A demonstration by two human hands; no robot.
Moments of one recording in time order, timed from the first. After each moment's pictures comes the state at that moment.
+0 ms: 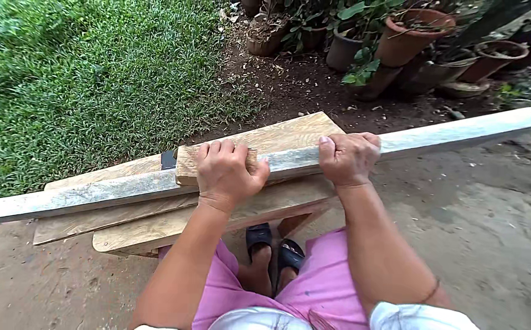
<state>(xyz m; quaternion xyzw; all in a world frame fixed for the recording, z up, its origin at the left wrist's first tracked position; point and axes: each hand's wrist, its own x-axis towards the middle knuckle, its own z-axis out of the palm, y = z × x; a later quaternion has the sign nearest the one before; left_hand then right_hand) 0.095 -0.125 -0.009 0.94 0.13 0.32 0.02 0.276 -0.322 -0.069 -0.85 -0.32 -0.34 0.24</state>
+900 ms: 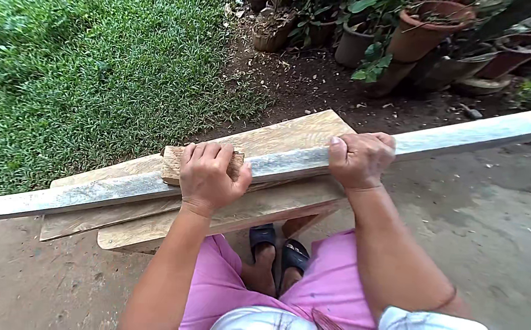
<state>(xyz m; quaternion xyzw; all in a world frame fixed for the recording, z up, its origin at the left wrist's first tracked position) 0.072 -0.097 -0.018 0.93 0.09 0.36 0.00 0.274 -0.324 -0.071 -0.84 -0.32 -0.36 0.24</state>
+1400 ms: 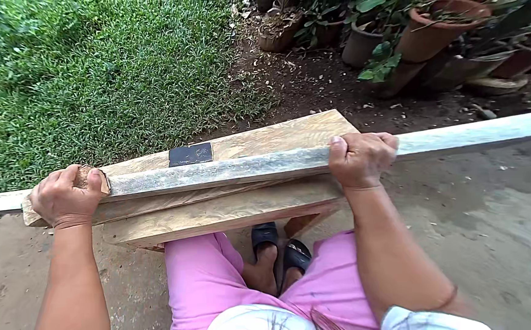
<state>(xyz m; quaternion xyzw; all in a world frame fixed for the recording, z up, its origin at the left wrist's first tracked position) -0.091 0.075 -0.013 0.86 0.42 0.29 -0.06 0.271 -0.320 -0.072 -0.84 -0.31 -0.36 0.25</state>
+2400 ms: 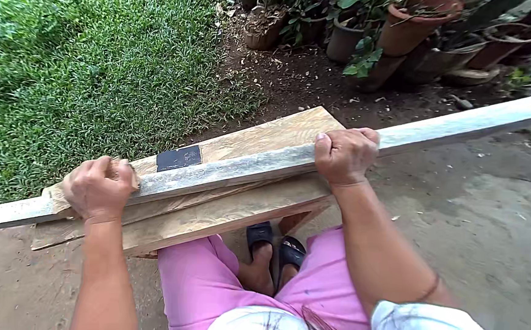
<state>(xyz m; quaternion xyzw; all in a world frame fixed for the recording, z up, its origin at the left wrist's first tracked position) -0.018 0.015 -0.001 0.88 0.38 0.27 -0.02 0.272 -0.318 -0.072 -0.85 -0.30 -0.36 0.24</state>
